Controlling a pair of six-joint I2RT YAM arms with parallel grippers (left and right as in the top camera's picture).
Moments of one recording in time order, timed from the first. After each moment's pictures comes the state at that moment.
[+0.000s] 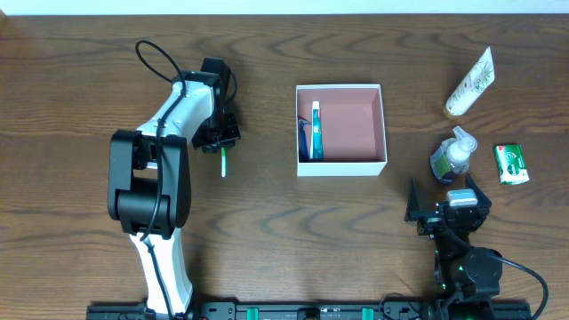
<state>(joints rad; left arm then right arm) -0.15 2.13 1.52 -0.99 -0.01 -0.43 0.06 0.01 0.01 -0.07 0.02 -0.12</state>
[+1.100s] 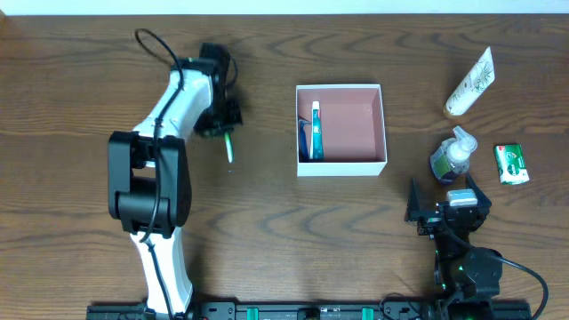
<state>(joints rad) -0.15 2.14 1.67 -1.03 0.05 -0.37 0.06 0.01 0.01 -0.07 0.02 -0.12</state>
